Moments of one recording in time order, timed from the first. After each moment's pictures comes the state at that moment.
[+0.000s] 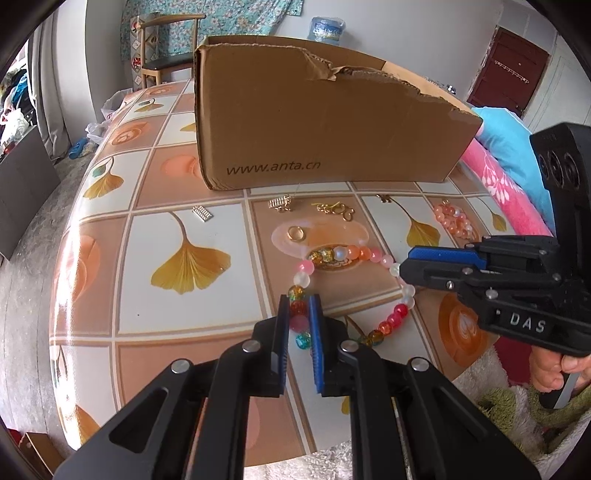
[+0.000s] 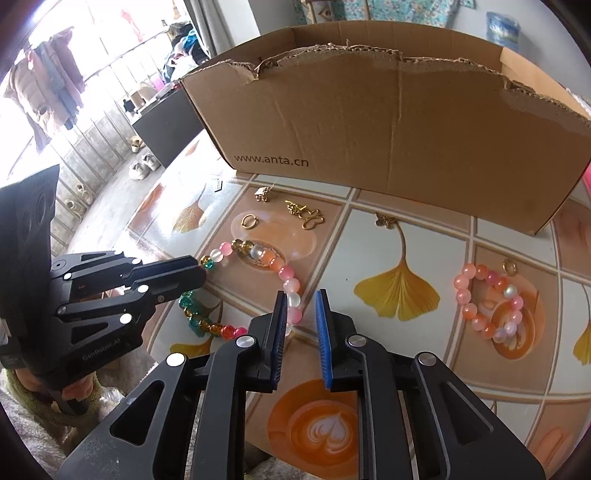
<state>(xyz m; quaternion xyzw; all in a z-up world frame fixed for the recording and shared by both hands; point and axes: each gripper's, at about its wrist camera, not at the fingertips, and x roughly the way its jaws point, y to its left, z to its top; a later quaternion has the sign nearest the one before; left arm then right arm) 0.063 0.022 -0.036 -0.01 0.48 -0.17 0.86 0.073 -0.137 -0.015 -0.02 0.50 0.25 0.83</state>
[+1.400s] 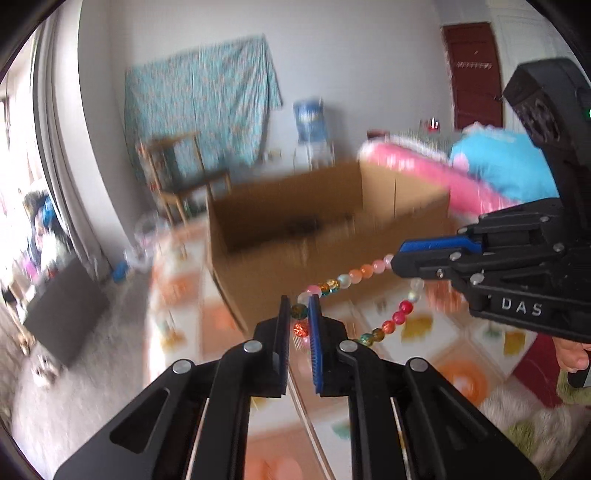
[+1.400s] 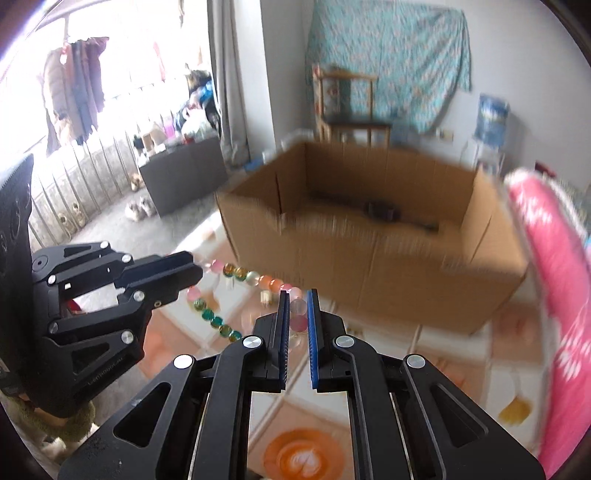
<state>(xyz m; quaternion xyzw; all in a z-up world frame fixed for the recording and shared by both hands) 0.043 -0.004 0.074 0.13 0.26 -0.13 0.95 0.065 -0.128 0.085 -0.05 0.33 0.23 0.91</state>
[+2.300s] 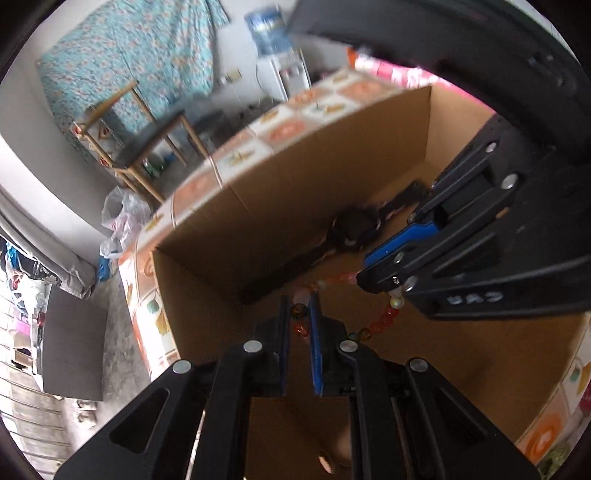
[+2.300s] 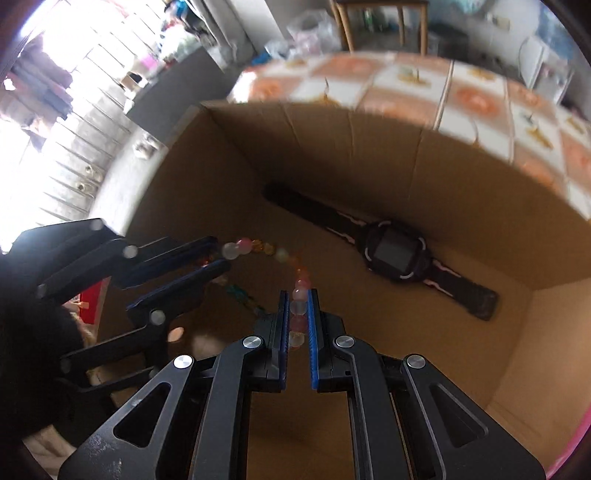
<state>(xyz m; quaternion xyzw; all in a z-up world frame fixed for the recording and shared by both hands) 0.297 -0.031 0.032 0.25 0.47 -0.16 0.83 0.349 -0.098 -0.004 -0.04 0.63 0.28 0.72</state>
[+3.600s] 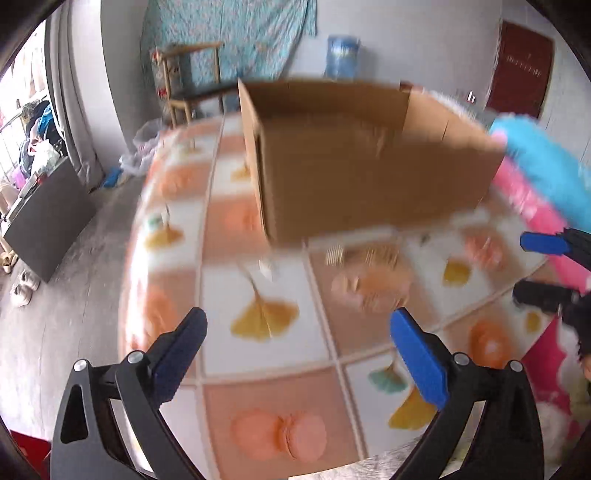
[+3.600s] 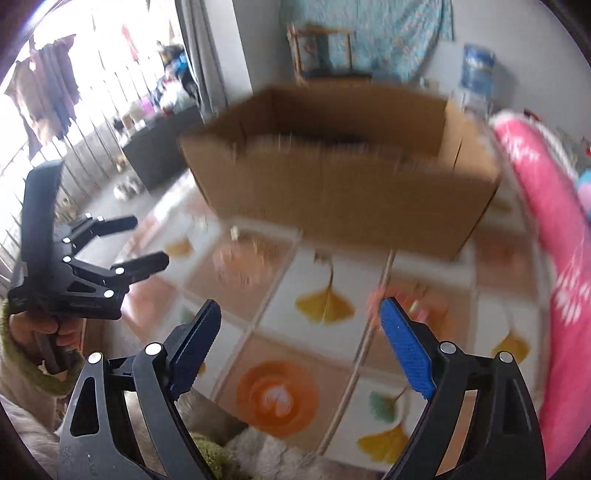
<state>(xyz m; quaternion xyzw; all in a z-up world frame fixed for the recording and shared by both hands) 0.071 0.039 -0.013 0.05 0.44 -0.10 0.89 0.060 -0.153 -0.016 -0.03 0.47 0.19 0.86</state>
